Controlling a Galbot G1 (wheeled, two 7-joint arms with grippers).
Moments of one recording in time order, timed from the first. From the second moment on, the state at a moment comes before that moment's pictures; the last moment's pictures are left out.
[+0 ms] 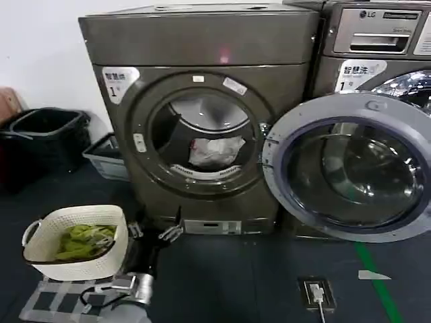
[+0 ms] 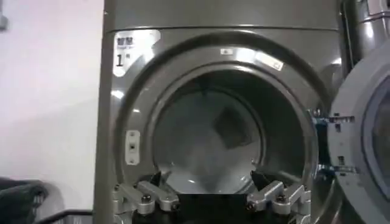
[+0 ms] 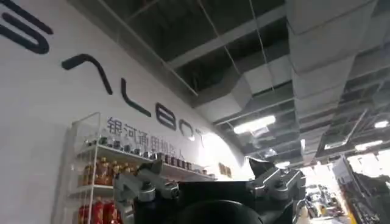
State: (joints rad) left arm 1.32 -1.38 -0.39 -2.06 -0.07 0.02 -0.09; right arm -1.89 0.84 2.74 1.79 1.05 -0.52 0.04
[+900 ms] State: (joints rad) left arm 1.30 -1.37 -0.42 -2.06 -0.09 0.02 -0.09; right arm -1.88 0.85 2.72 1.81 1.06 -0.45 0.00
